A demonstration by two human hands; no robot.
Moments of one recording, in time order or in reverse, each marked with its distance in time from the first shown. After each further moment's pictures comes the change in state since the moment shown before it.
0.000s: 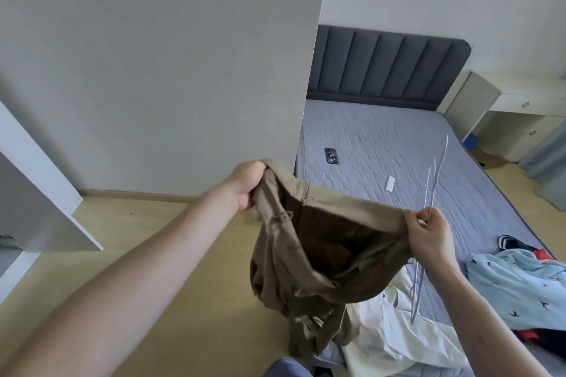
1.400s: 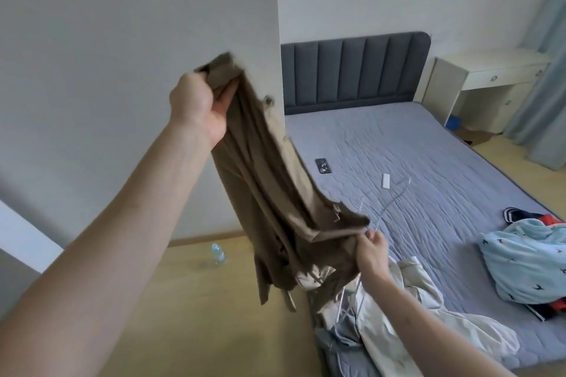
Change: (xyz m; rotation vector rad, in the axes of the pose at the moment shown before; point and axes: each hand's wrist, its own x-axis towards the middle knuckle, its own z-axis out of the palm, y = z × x) left_hand -0.040 0.185 0.020 -0.728 -0.037 0.519; right_hand -0.019 0.023 0.119 0.440 0.001 0.375
